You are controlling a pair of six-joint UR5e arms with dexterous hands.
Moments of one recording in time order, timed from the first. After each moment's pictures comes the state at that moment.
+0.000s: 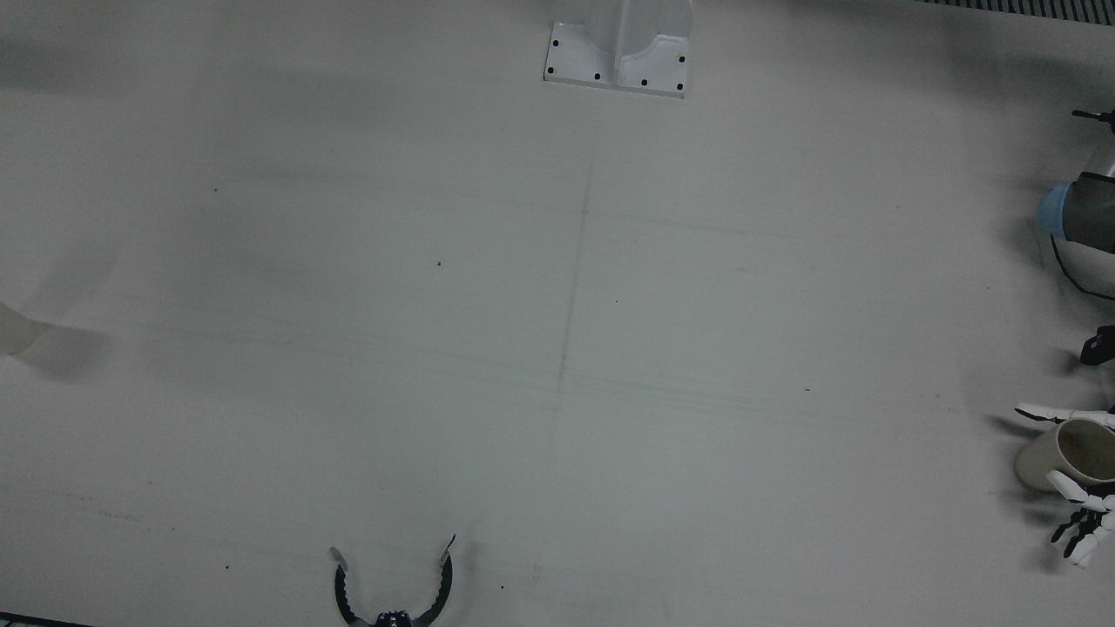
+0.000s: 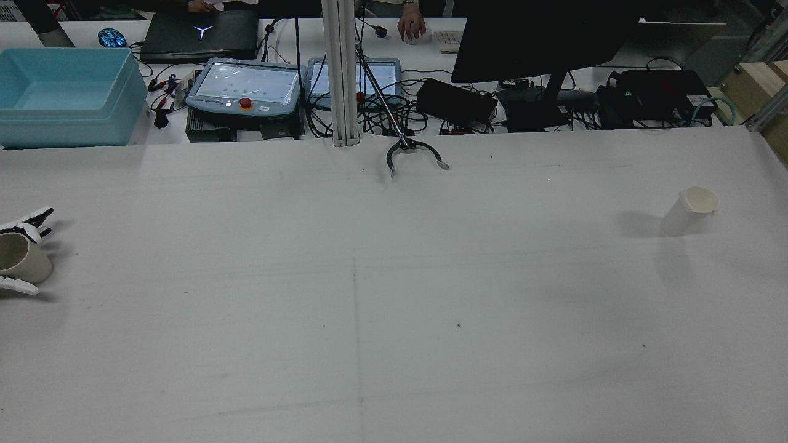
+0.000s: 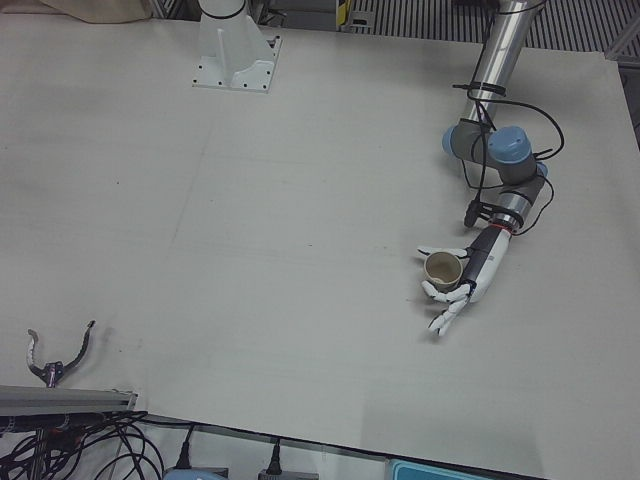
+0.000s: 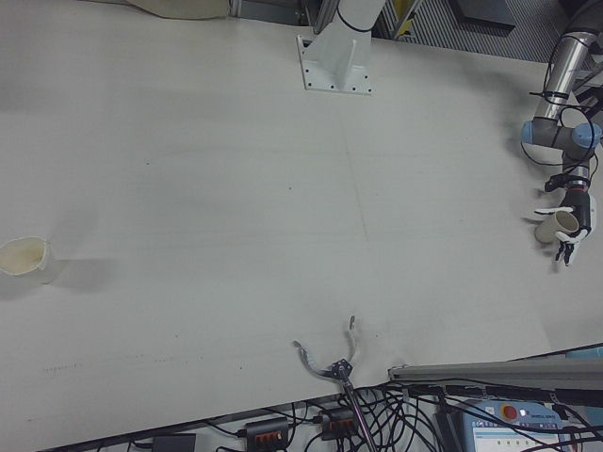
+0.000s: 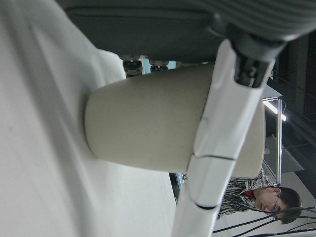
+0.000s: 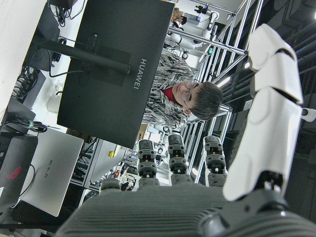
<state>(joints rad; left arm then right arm) -0.91 -1.62 -1.16 -0.60 1.28 0.31 1.55 -1.87 1.93 -3.13 -1.58 -0.27</state>
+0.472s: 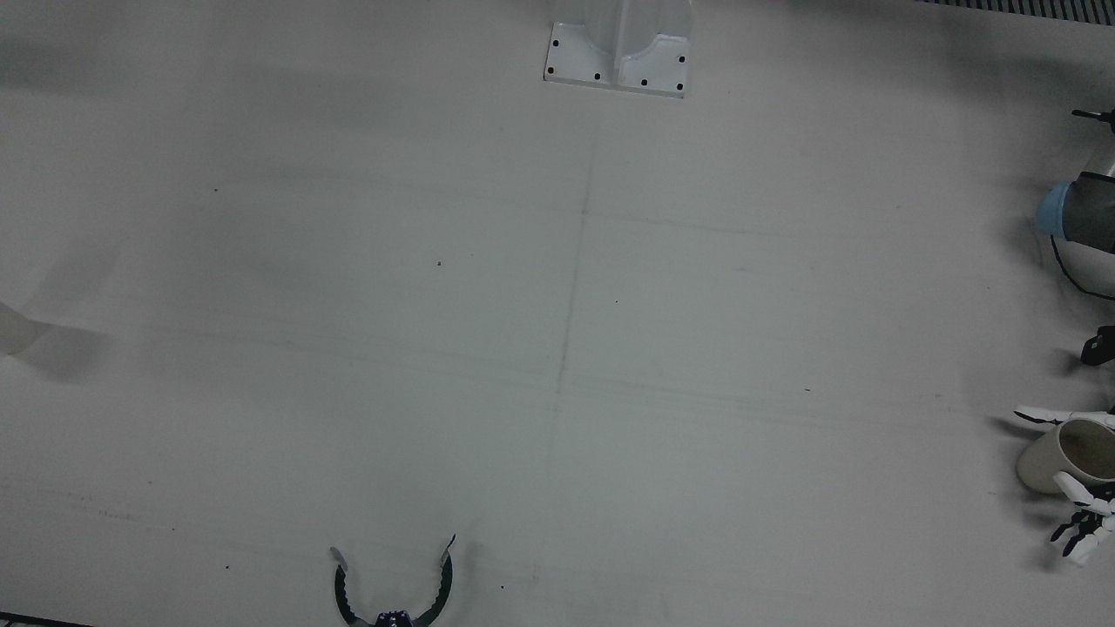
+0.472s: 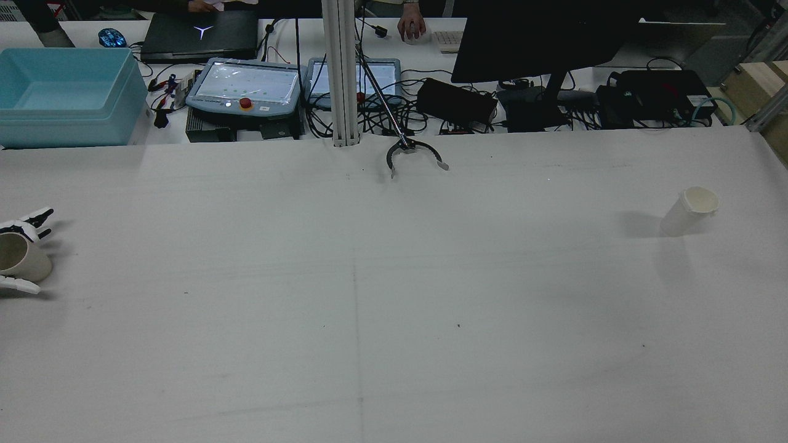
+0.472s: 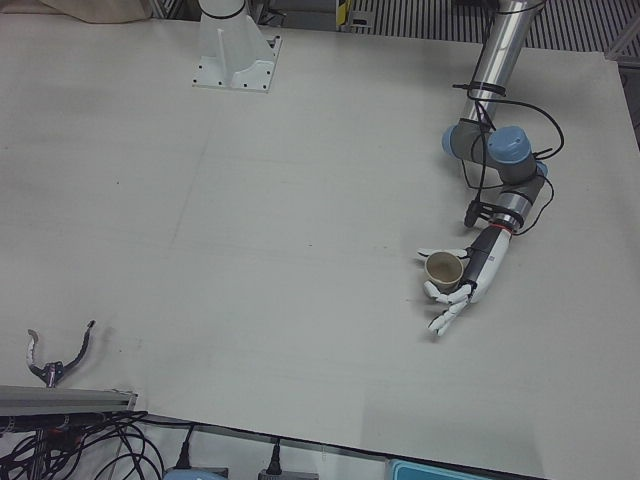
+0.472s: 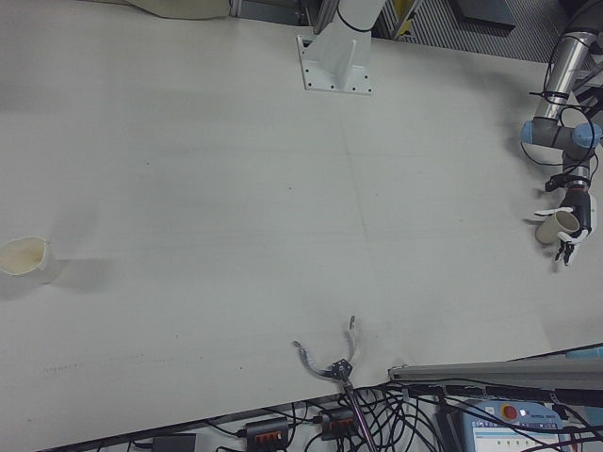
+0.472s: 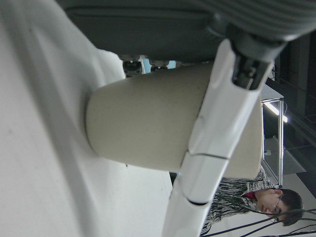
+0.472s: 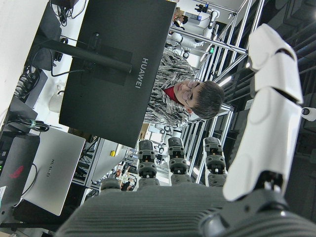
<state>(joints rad) -0.92 -1.62 -1.16 -0.58 1.28 0.31 1.55 -1.87 1.93 -3.13 -1.58 -0.27</state>
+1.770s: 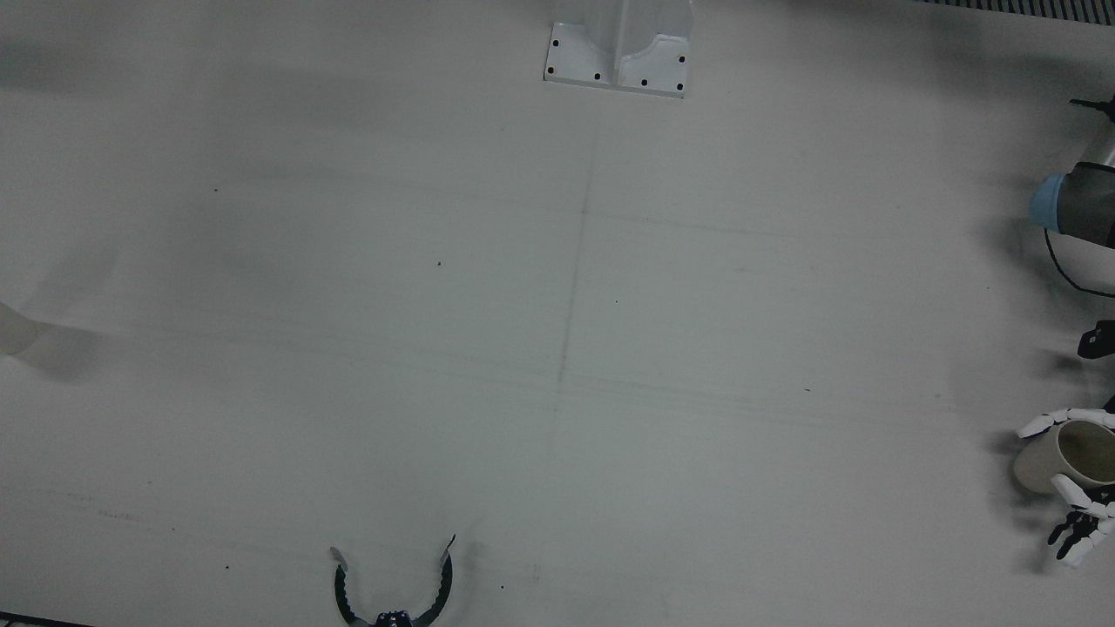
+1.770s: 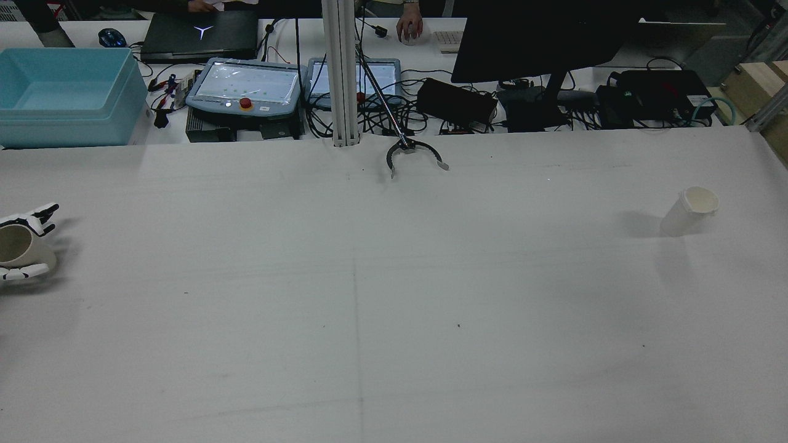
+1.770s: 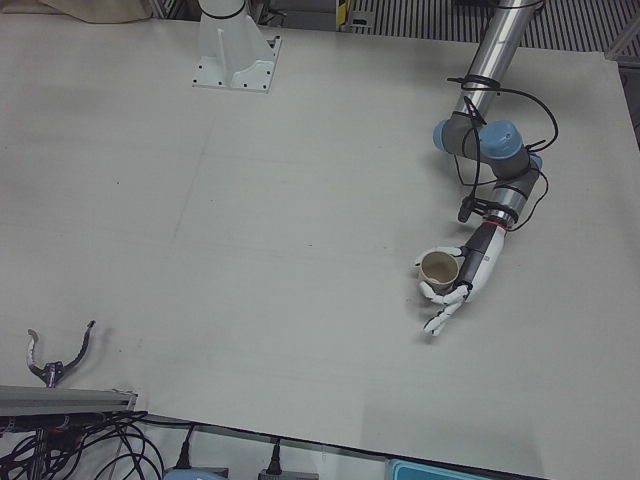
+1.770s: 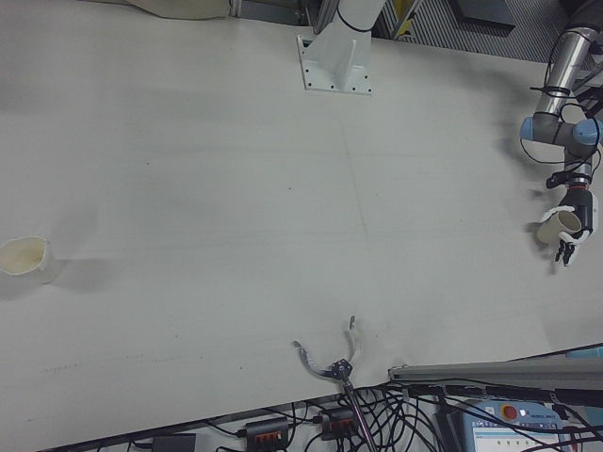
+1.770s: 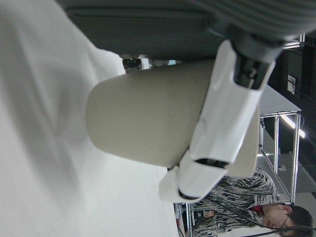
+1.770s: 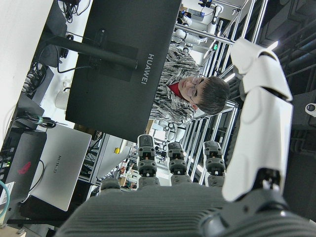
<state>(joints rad) -0.92 -1.60 -1.29 -0.40 1.29 0.22 1.55 -1.87 1.90 -3.13 -1.58 -0.26</state>
